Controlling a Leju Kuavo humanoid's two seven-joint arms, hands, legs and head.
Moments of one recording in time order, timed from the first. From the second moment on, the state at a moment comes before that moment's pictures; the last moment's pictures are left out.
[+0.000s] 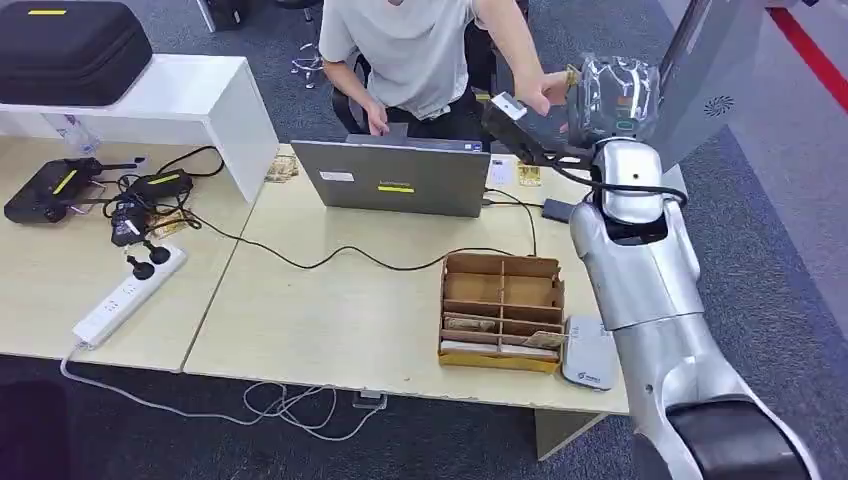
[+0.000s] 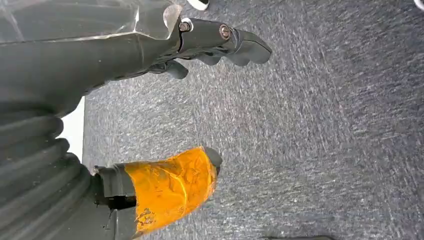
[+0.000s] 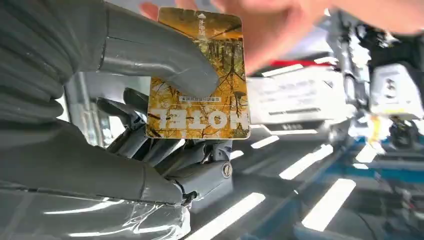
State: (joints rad) left arm -0.06 -0.19 1.05 -0.22 -1.24 -0.10 -0.11; right arm -0.95 0.20 0.23 -0.71 1.50 -0.16 0.14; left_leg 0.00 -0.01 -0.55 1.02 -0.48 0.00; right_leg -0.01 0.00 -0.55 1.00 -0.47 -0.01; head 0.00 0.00
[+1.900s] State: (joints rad) left arm -0.06 -0.19 1.15 -0.22 -1.15 -0.07 -0.04; right arm -0.46 0.06 0.34 -1.26 1.03 -0.08 -0.29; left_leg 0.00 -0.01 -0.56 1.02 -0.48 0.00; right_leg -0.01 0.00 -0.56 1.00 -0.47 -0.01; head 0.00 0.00
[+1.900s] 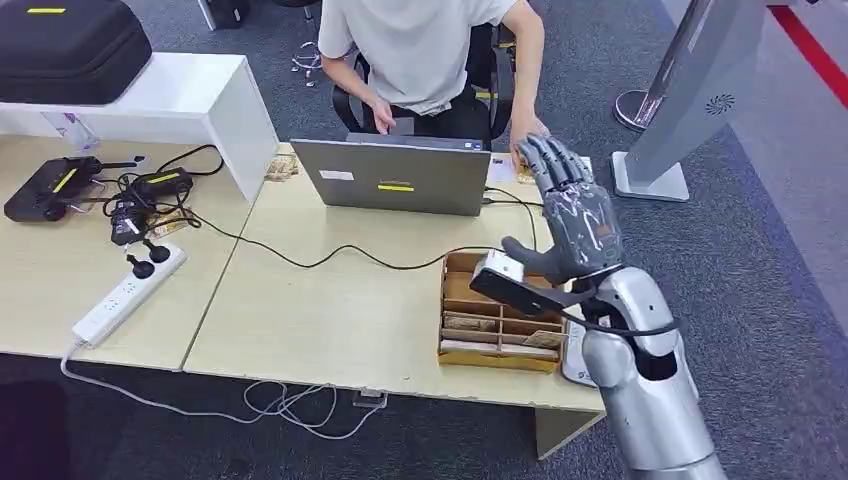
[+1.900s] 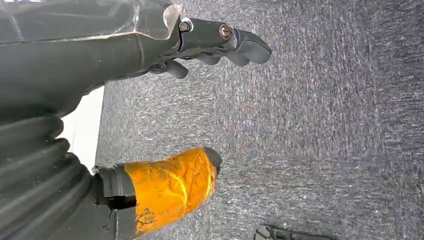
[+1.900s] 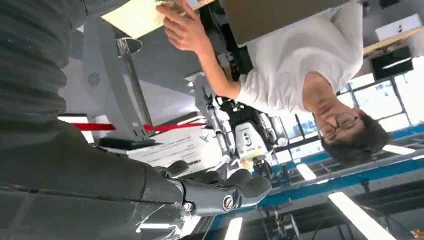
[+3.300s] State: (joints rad) left arm -0.06 -0.19 1.19 -0.22 -1.14 -0.07 -0.04; right arm -0.50 -0.05 0.44 -0.99 1.06 -0.12 -0.27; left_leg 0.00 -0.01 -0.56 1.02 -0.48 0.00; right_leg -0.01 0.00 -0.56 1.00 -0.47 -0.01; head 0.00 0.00
